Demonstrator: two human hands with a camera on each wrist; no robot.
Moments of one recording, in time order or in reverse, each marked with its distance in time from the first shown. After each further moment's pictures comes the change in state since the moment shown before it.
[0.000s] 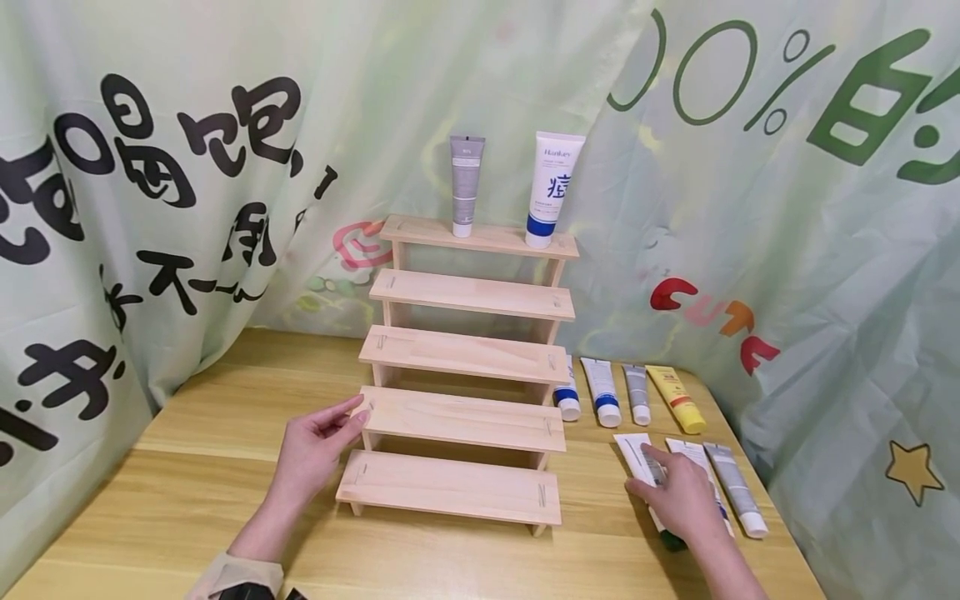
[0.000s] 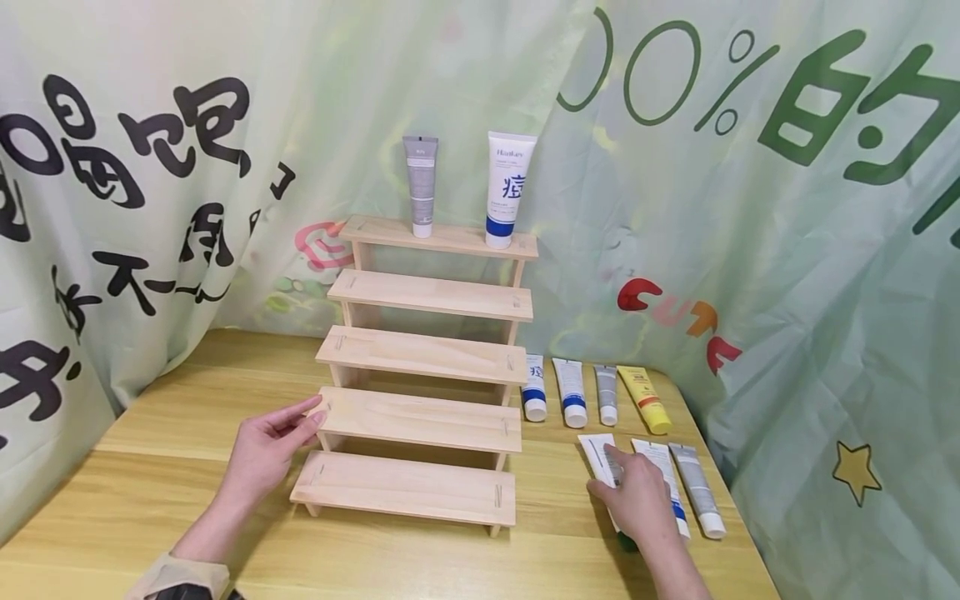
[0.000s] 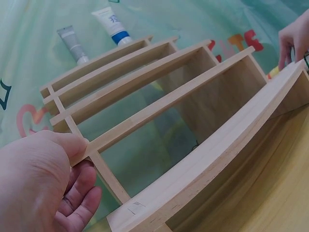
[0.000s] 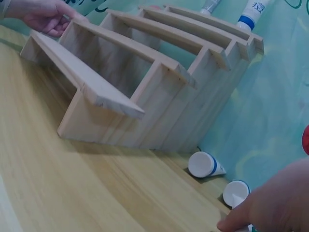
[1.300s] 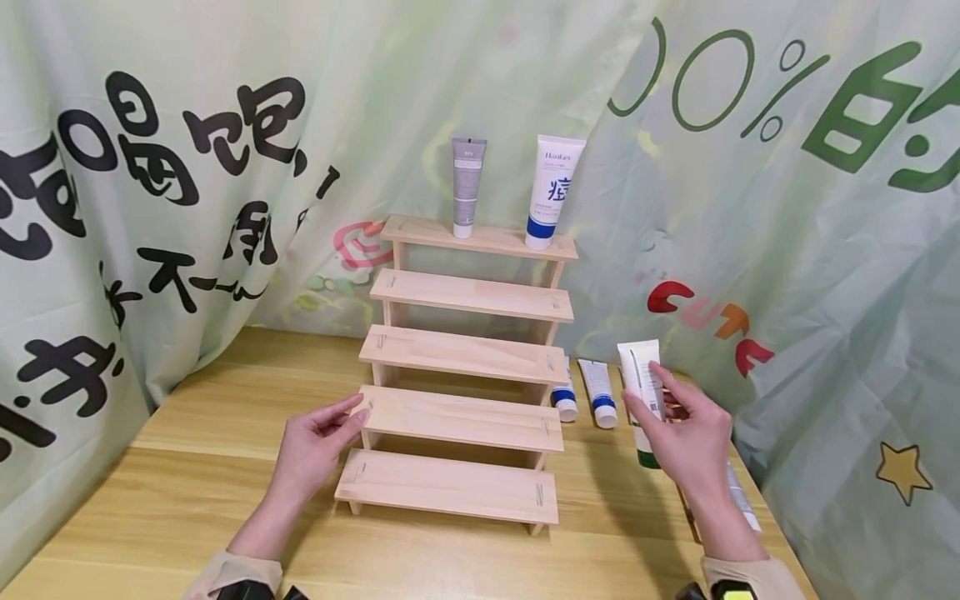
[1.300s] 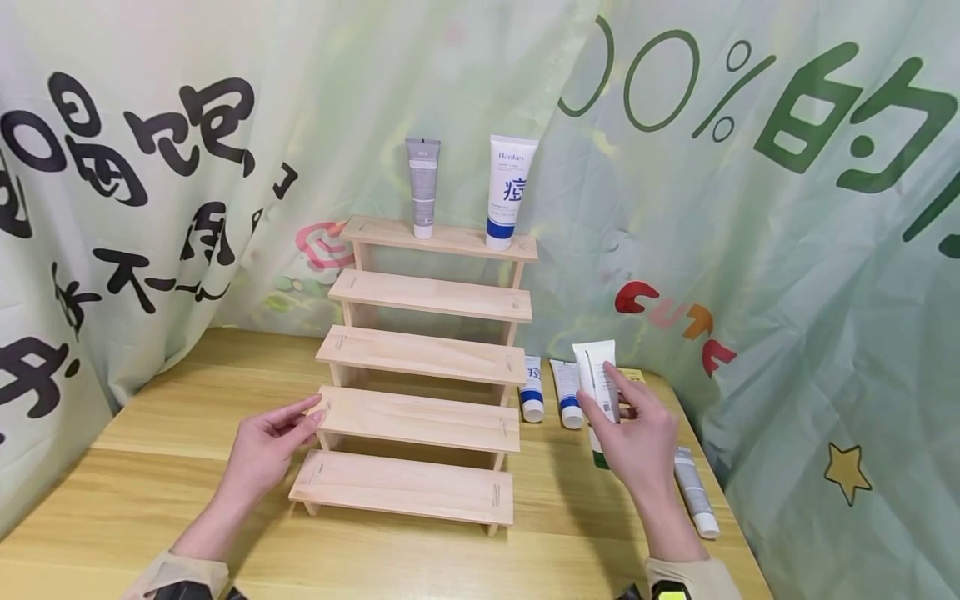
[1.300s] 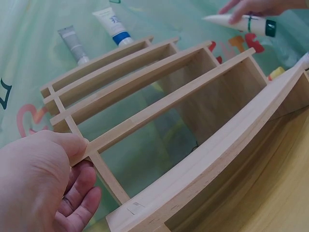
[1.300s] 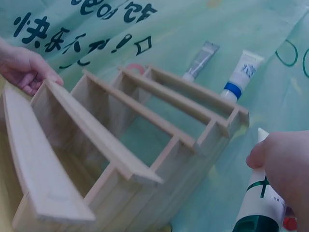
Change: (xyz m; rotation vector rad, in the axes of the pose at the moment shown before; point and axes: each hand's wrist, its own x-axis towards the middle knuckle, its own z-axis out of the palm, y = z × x) left_hand -0.001 0.003 0.000 -0.041 -0.005 -0.015; right_hand 0.014 -0.070 -0.046 0.287 0.671 -0.267
